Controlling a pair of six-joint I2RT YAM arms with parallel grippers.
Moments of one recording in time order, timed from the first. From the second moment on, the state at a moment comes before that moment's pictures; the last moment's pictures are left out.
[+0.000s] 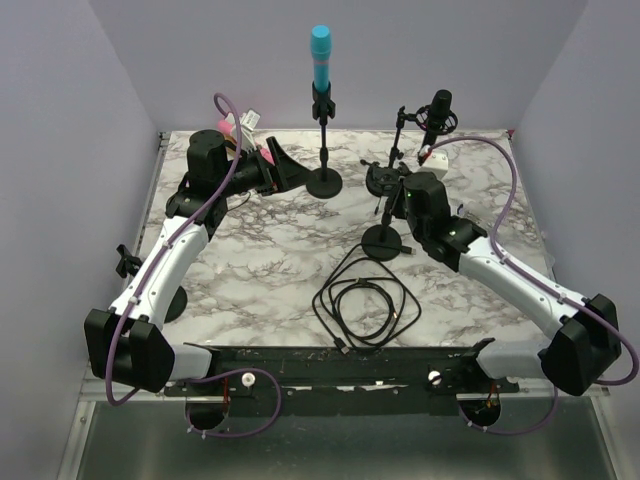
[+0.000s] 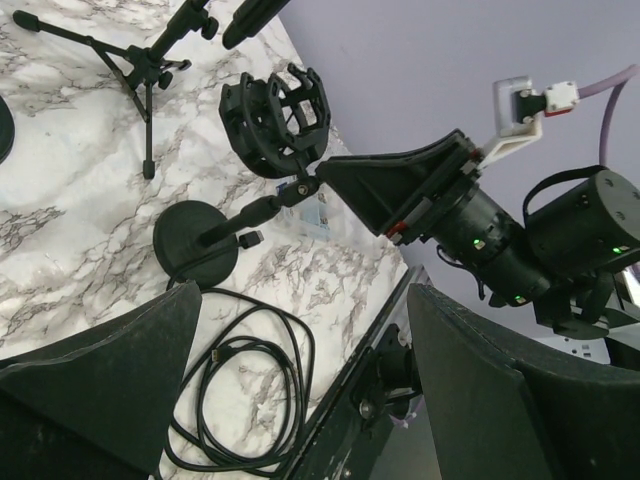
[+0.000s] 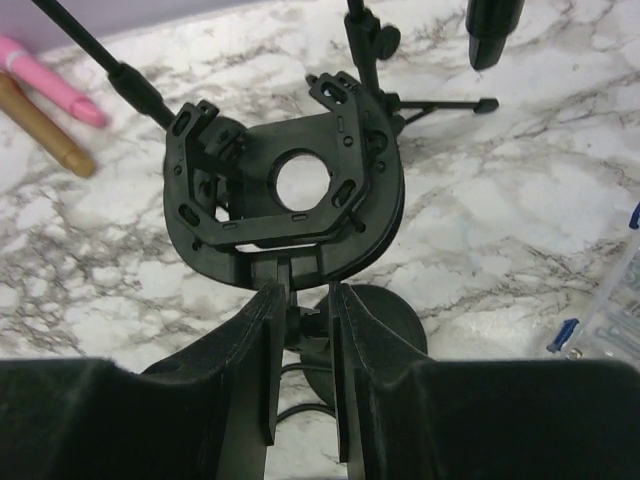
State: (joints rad) left arm -0.25 1.31 1.20 -0.09 0.76 -0.71; right arm 0.62 1.29 1.02 -0.13 0.50 0.45
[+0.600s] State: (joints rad) left arm -0.25 1.31 1.20 -0.09 0.76 -0.71; right arm 0.62 1.26 1.06 -0.29 0.42 0.44
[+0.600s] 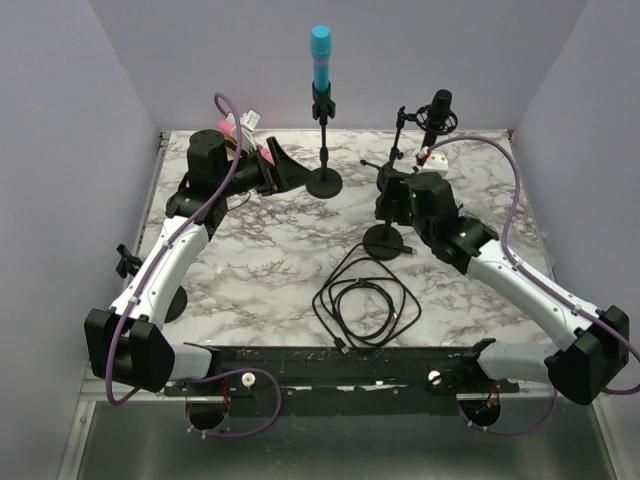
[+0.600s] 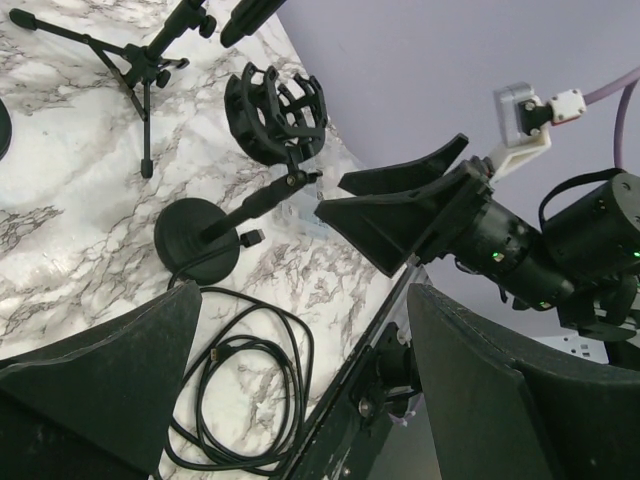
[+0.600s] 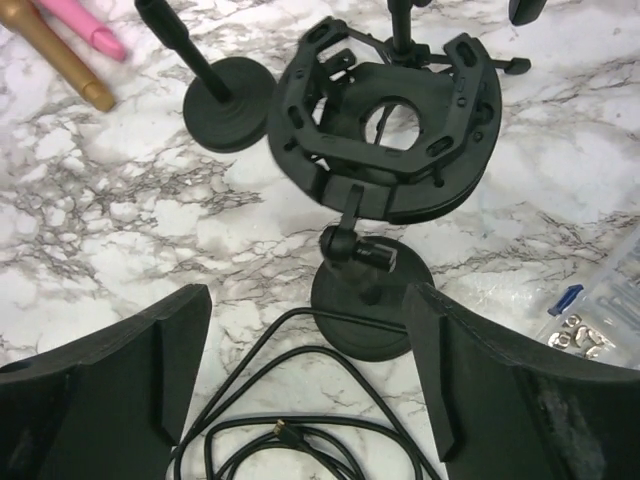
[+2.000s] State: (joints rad) left arm -0.25 1.32 1.21 -0.10 0.77 -0.70; right arm 0.63 1.44 0.95 0.07 0.55 0.22
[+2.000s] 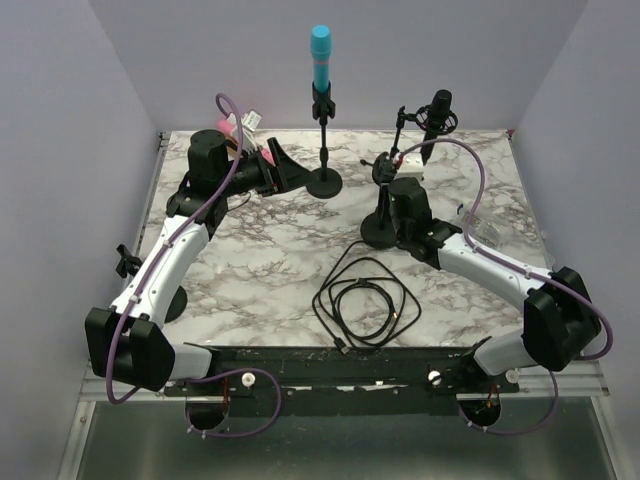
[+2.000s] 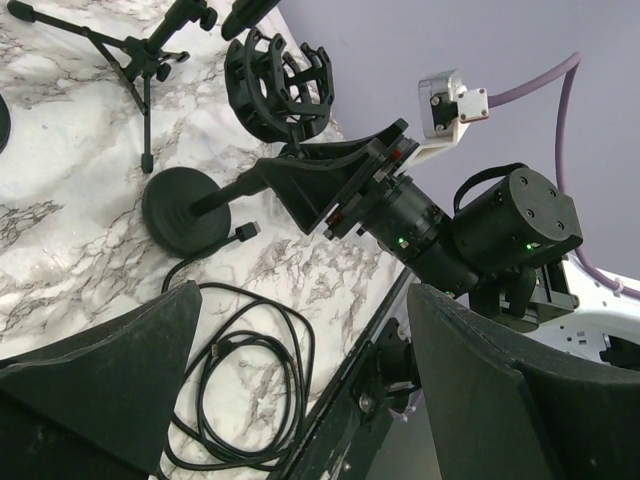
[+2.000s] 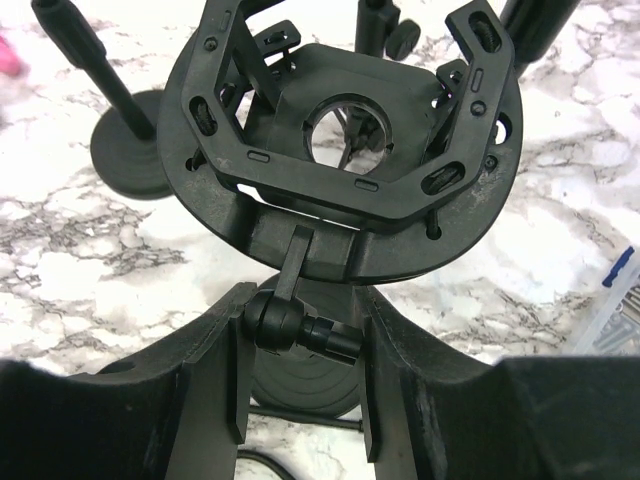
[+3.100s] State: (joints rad) left arm -0.13 0.95 1.31 -0.20 0.60 -0.48; right arm 1.01 1.79 1.19 0.35 0.32 0.21
